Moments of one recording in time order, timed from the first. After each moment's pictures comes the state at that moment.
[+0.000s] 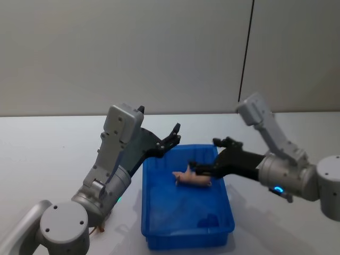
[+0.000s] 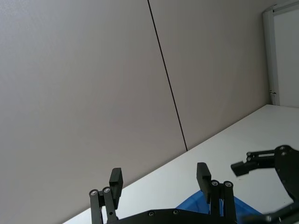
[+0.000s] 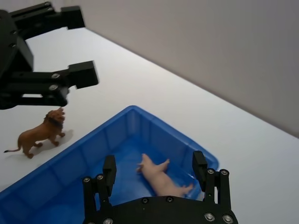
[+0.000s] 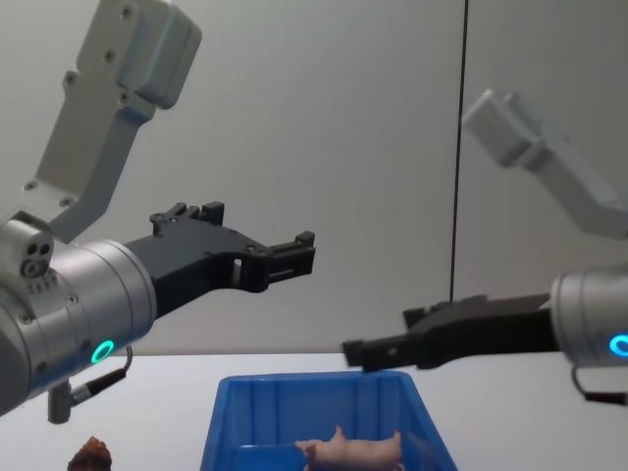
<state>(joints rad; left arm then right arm) -0.24 0.38 0.45 -1.63 -0.20 0.01 -0.01 0.37 0.17 -0.30 -1.42 0.04 0.39 0.63</state>
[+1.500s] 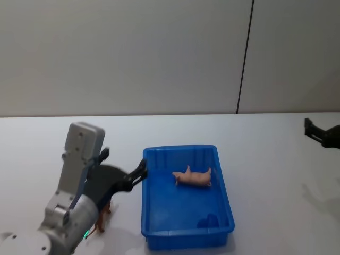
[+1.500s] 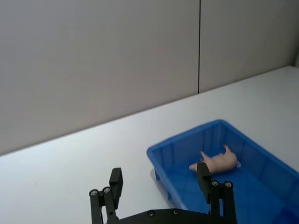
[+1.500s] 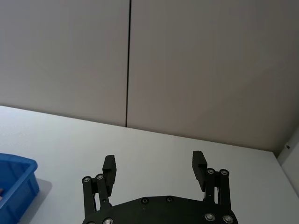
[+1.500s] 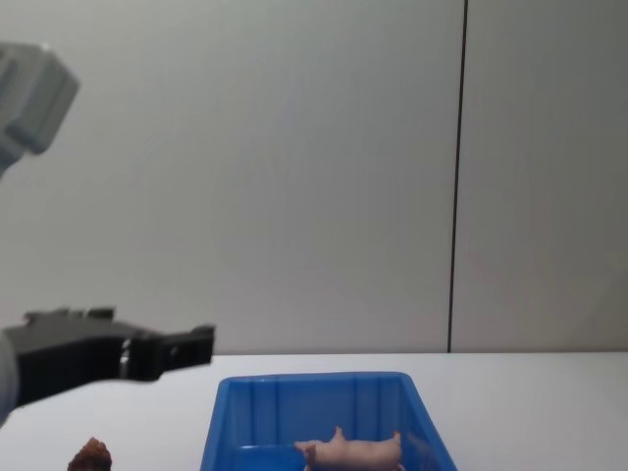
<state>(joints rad) -0.04 0.54 0.40 -1.86 -0.46 0.27 0.16 0.16 0.36 -0.08 -1.64 0.25 0.31 0.14</state>
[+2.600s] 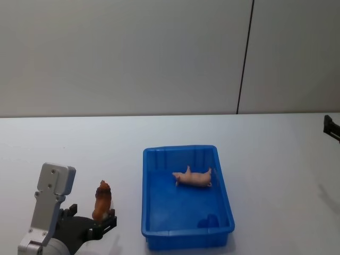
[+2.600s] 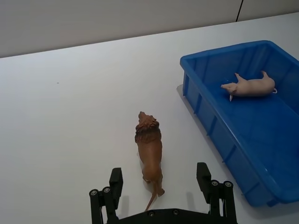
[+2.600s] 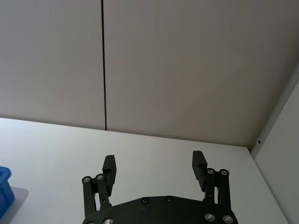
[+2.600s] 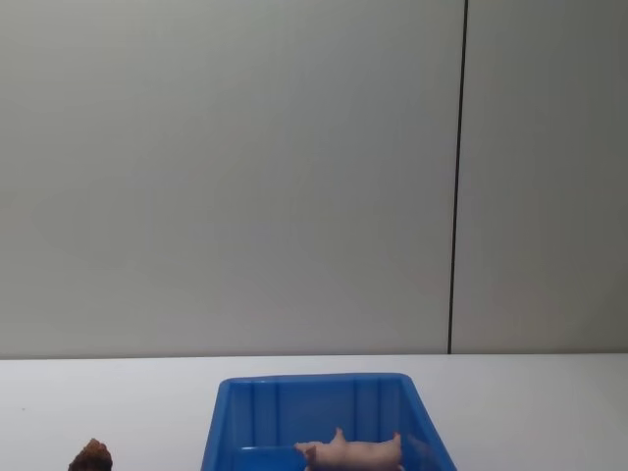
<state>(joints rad) 0.12 0.63 0.34 -1.92 -0.68 0.40 0.33 0.13 0.39 -0.05 -1.67 0.28 0.30 0.07</state>
